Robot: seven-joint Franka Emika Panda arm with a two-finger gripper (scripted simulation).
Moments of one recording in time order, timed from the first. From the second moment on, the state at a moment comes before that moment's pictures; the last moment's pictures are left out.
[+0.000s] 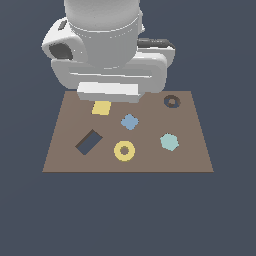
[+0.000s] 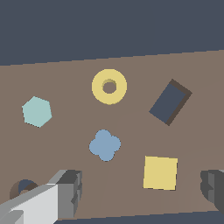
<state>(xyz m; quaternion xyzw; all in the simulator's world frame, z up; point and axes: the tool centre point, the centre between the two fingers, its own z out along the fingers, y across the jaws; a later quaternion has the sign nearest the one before) 0.001 -0.029 0.164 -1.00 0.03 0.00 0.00</state>
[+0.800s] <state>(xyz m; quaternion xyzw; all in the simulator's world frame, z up) 0.016 -0.021 0.143 -1.00 0.09 0.00 0.00</state>
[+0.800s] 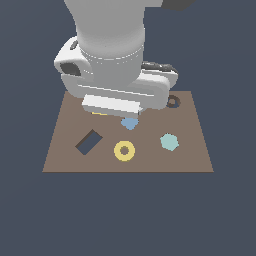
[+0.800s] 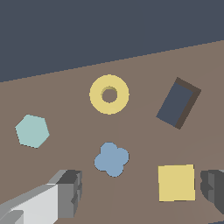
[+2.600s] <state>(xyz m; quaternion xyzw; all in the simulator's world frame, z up) 0.092 -0.010 0.041 -0.94 0.34 0.00 0.00</state>
